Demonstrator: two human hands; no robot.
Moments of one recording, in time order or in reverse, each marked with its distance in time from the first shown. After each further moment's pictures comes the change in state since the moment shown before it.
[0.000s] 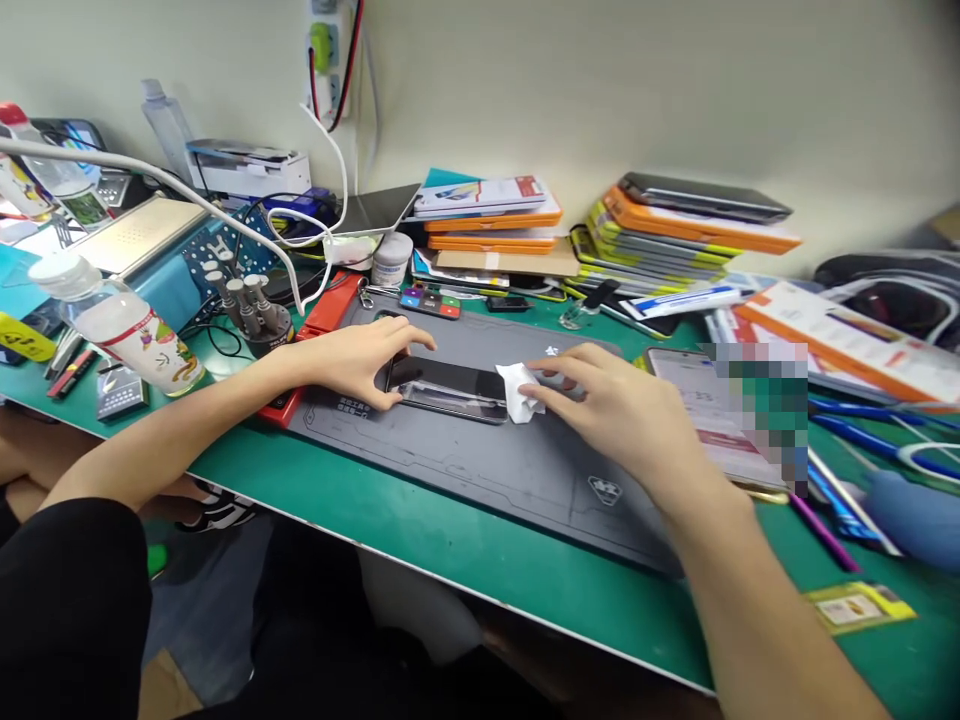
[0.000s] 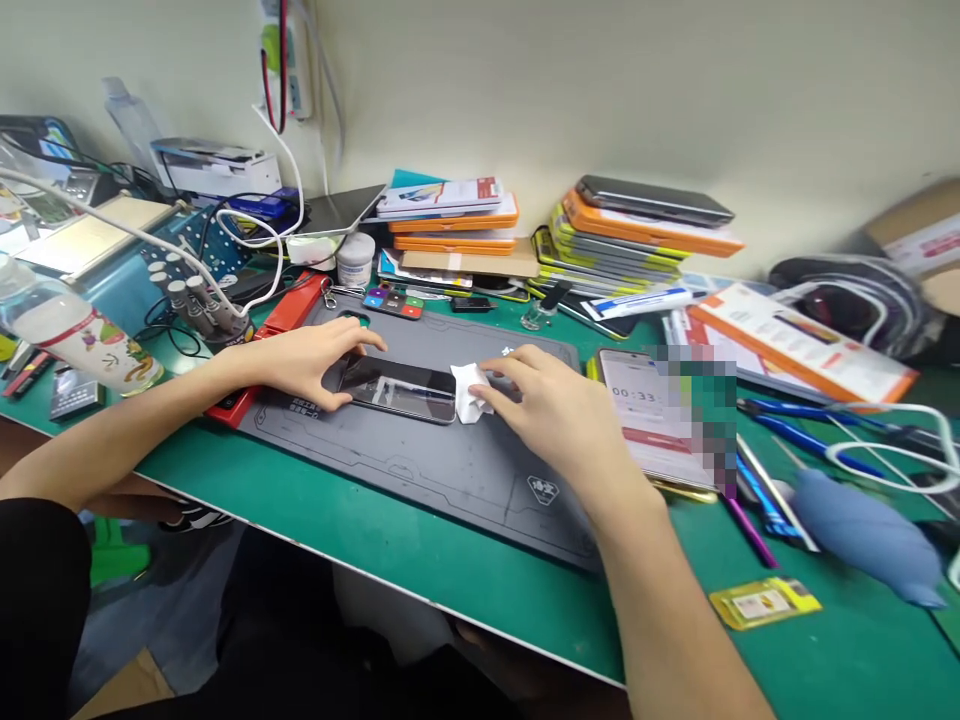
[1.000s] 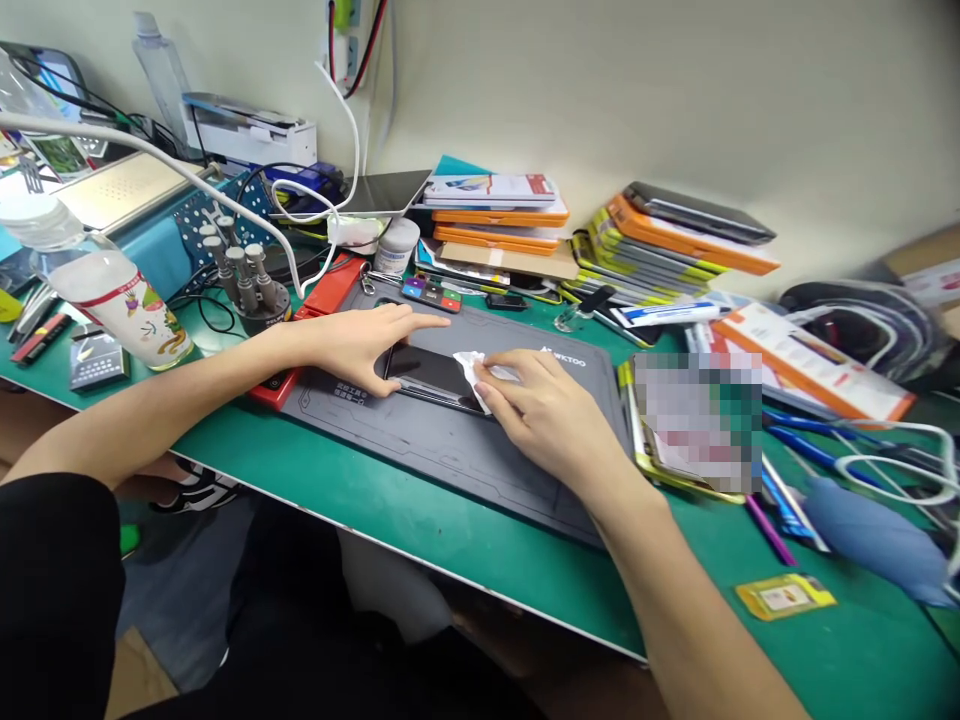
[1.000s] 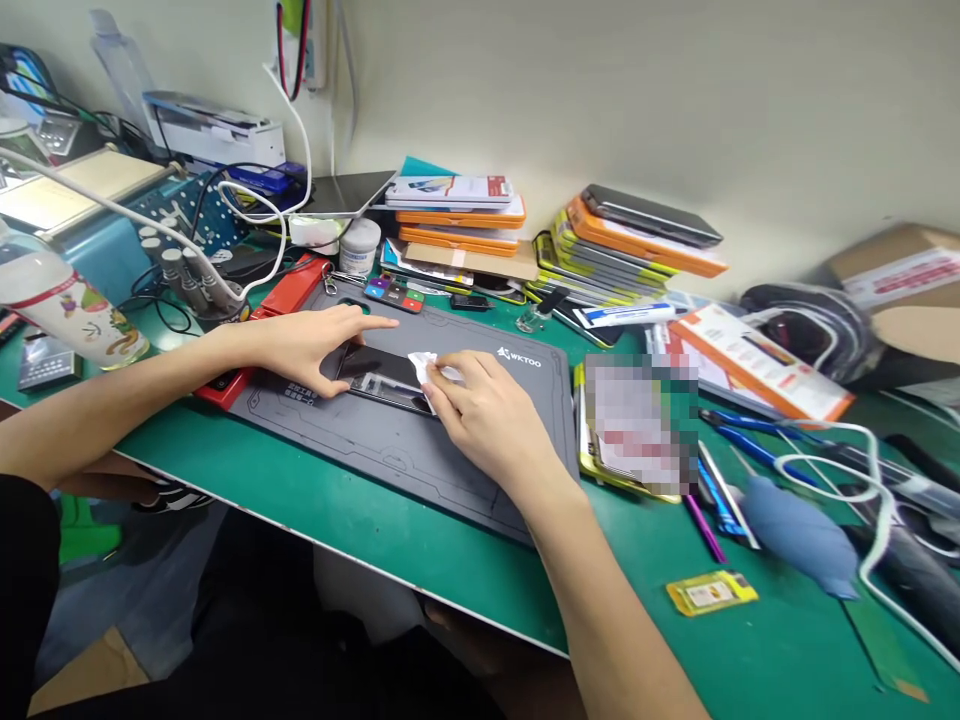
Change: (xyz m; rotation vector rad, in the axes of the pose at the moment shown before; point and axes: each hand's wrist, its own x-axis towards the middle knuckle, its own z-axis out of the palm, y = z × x) left_hand 0.004 -0.007 0.008 -0.042 -0.001 0.033; right_hand 0.000 -0.041 0.020 0.006 0.060 -0.334
